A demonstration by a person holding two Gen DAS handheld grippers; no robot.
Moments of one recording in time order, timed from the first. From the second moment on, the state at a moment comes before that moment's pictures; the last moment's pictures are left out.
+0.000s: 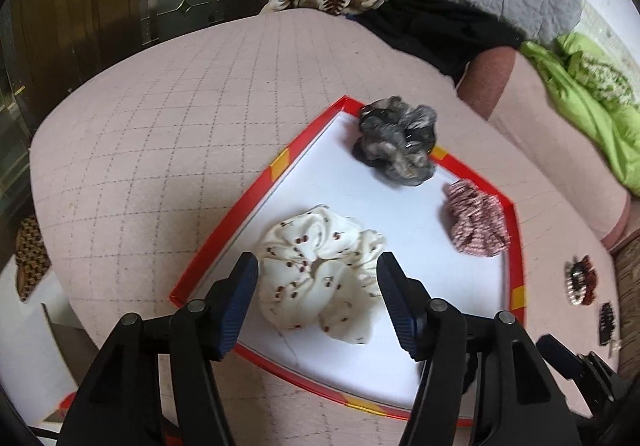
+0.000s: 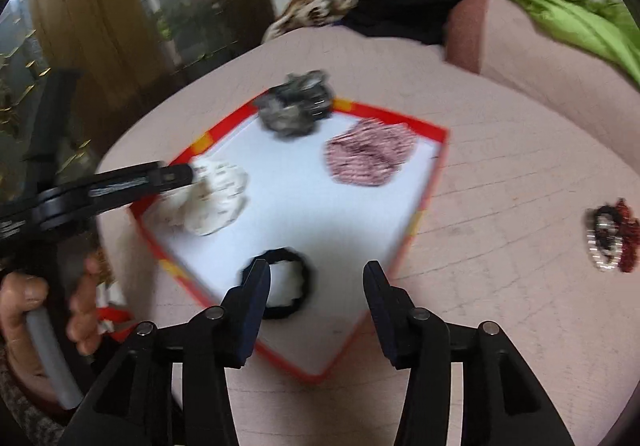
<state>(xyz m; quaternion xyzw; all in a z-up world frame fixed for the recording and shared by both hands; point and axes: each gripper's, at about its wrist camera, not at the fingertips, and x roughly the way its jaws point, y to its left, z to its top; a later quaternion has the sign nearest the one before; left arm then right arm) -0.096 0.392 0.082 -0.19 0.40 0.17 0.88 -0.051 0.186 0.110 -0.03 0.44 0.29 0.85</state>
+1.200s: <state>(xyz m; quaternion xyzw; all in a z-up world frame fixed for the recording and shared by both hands) -0.086 0.283 0.101 -0.01 0.35 0.19 0.92 -0.058 0.063 0.096 0.07 0.47 0.18 0.86</state>
